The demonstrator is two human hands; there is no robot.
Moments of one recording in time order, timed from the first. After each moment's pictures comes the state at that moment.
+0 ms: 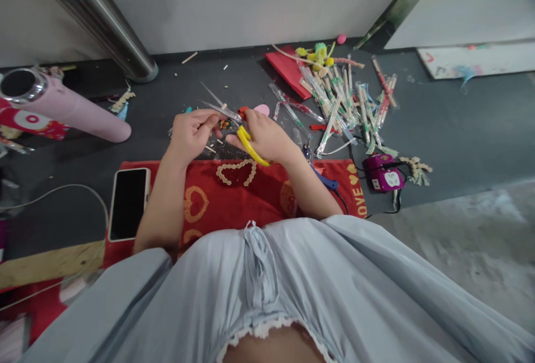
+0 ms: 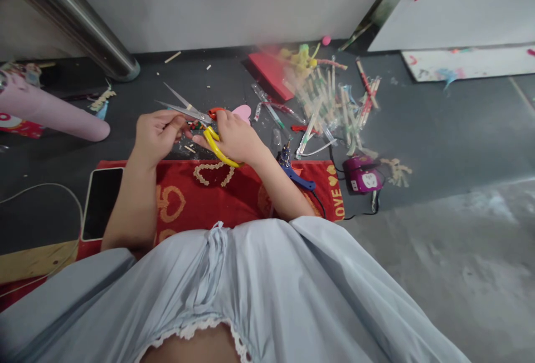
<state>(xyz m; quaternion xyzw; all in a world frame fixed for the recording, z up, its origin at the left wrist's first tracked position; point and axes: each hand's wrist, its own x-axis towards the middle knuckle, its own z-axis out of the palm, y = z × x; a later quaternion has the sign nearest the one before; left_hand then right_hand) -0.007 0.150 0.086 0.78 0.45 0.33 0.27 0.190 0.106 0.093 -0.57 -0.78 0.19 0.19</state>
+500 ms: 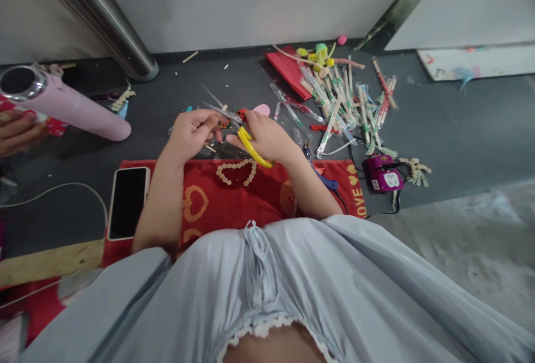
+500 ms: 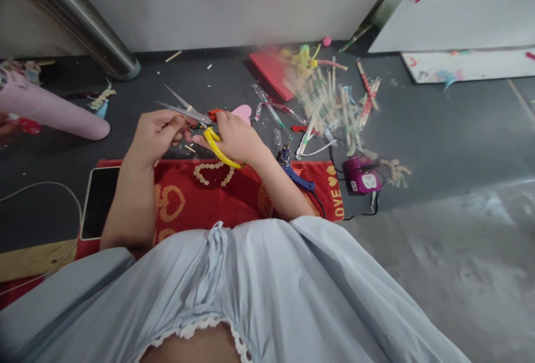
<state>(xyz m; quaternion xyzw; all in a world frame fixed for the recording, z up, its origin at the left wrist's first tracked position) -0.013 0.151 0.082 0.79 0.46 0.26 0.31 0.191 0.106 0.096 -0.57 -0.78 0.21 0.17</state>
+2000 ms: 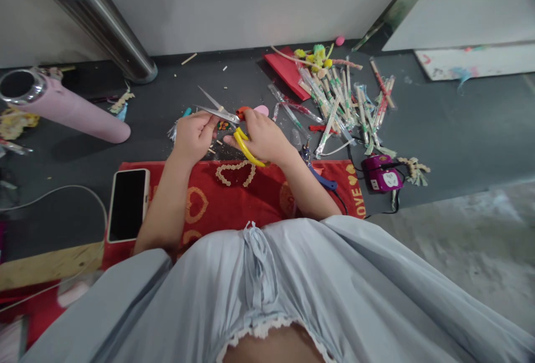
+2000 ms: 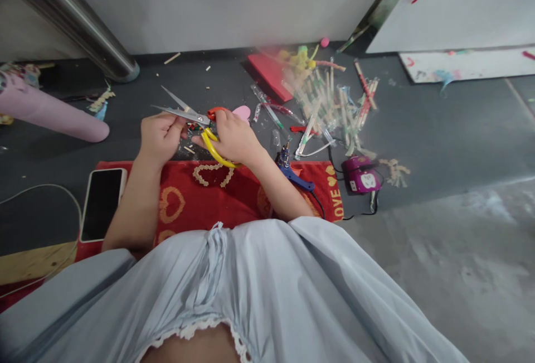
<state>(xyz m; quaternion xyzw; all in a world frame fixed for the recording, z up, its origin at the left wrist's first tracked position) -0.005 0.154 0.080 0.82 0.43 0.32 0.18 0.188 0.110 0.087 -0.58 -0.78 0.15 0.19</state>
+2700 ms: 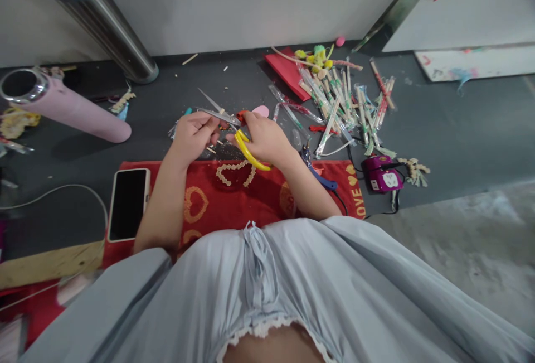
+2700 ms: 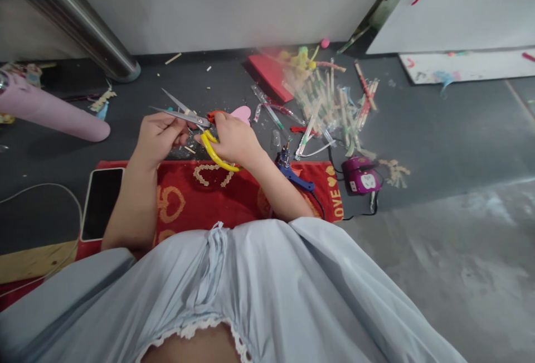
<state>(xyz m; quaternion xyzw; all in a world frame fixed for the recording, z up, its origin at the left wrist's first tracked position) -0.007 0.146 0.087 0.76 0.44 0.32 0.36 0.186 0.105 0.099 -0.60 -0.77 0.17 0.15</state>
